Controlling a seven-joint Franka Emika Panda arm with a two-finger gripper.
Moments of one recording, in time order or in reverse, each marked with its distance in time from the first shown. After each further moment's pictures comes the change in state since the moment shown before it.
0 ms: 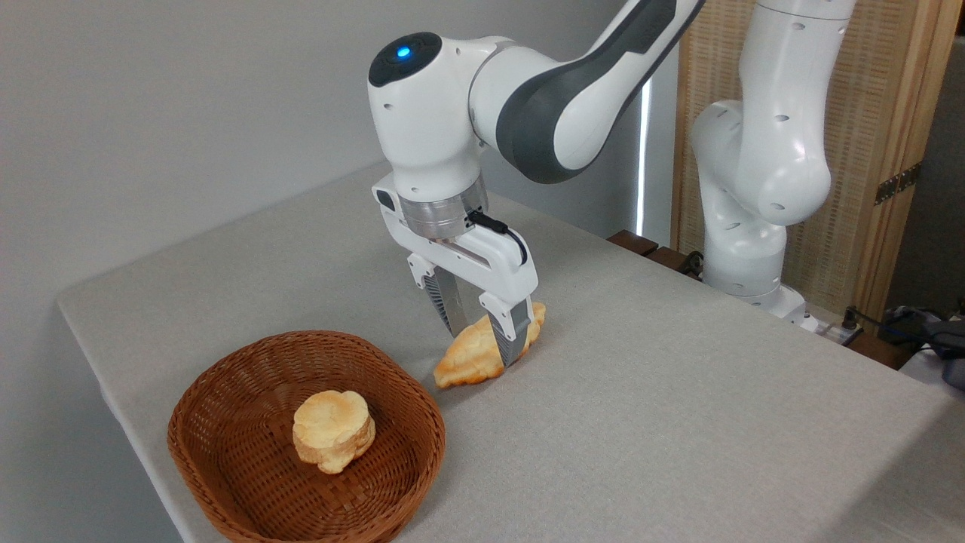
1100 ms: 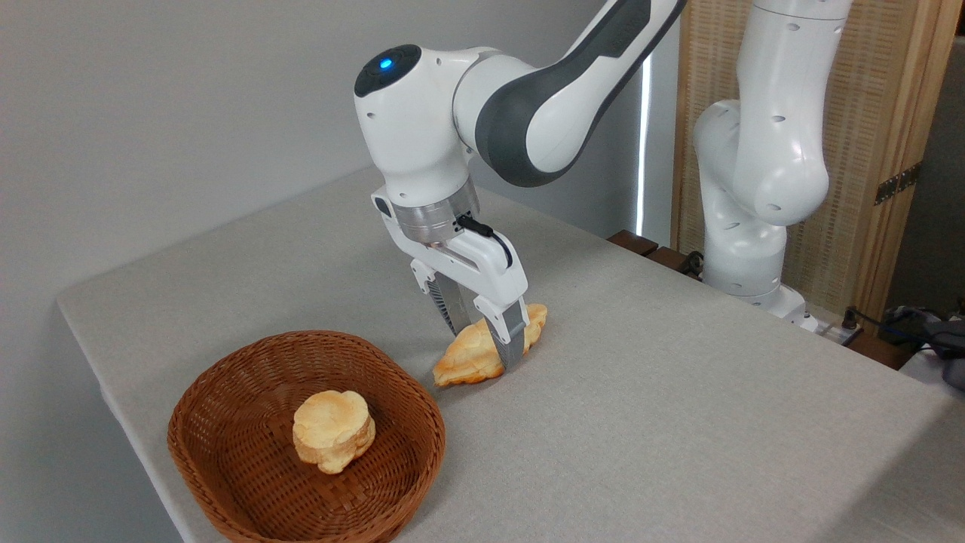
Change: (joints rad) arm -0.034 0.026 -0.009 -0.007 0.037 0.000 0.000
